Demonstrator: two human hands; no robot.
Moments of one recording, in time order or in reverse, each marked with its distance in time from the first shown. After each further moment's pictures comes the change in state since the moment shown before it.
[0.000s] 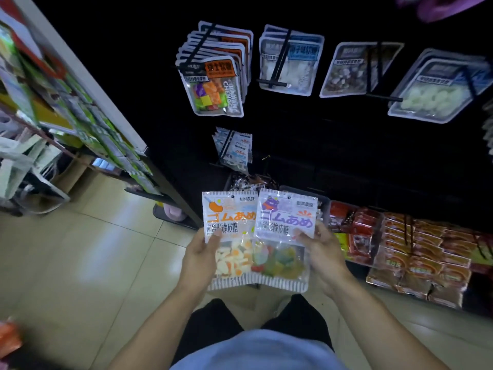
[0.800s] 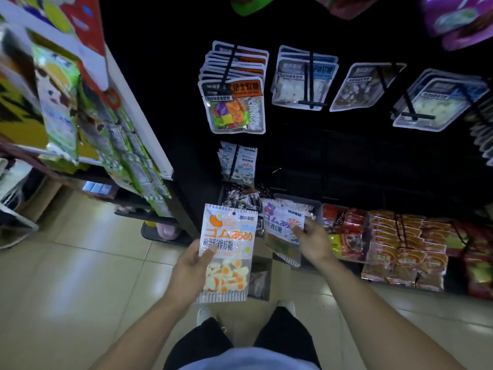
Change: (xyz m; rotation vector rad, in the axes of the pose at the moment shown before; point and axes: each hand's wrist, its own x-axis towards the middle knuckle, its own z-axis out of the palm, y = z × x) left_hand 0.057 0.011 -0.093 0.127 -0.203 0.019; right_hand 0.072 0.021 0.065 -0.562 0.183 -0.209
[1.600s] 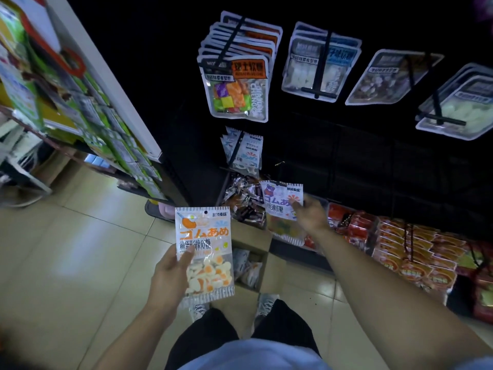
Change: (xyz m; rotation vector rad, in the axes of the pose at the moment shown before) left_hand -0.017 -0.024 0.023 -0.215 0.300 -0.197; right_hand 0.089 0.000 -0.008 -0.076 -0.122 0.024
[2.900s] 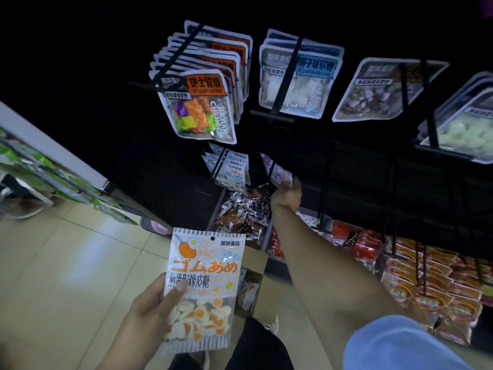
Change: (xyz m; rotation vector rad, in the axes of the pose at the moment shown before) left_hand -0.045 0.058 0.066 0.111 -0.106 0.023; right_hand 0.106 -0.059 0.029 0.569 0.342 0.177
